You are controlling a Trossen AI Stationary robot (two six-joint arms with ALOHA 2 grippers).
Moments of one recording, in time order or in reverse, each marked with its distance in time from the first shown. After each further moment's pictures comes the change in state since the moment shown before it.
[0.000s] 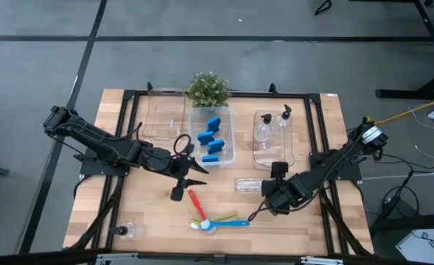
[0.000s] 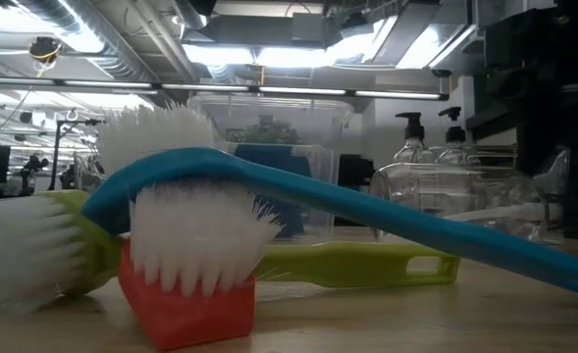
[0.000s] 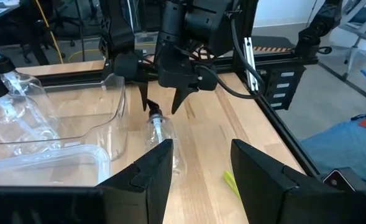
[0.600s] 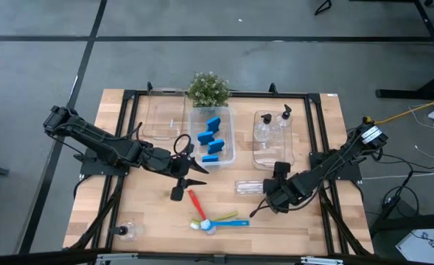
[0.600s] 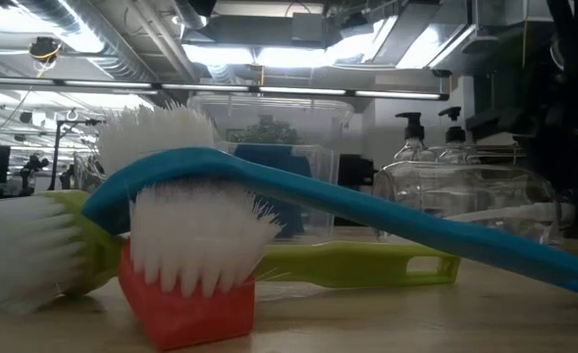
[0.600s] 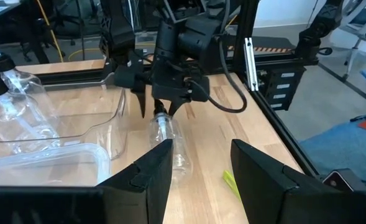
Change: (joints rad) left arm 0.000 0.000 0.000 -0.001 -0.002 -0.009; right arm -0.002 0.000 -0.145 0.141 -0.012 0.080
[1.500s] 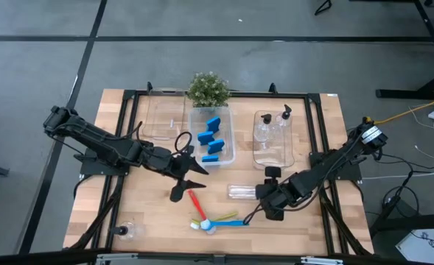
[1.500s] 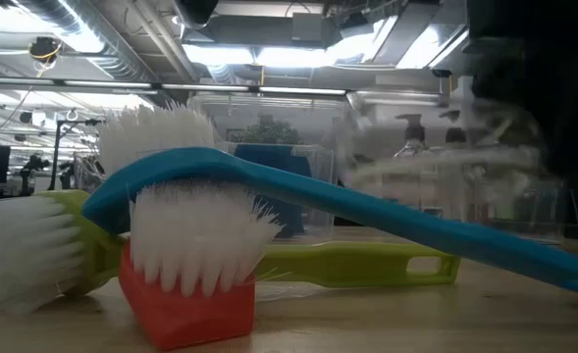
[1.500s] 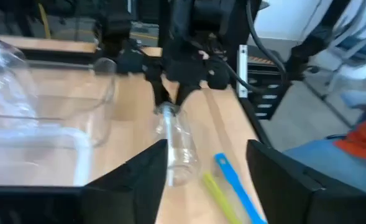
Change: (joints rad) left arm 0.012 0.000 0.000 0.000 0.060 -0.159; right arm -0.015 0.000 0.182 0.025 -0.055 -0.103
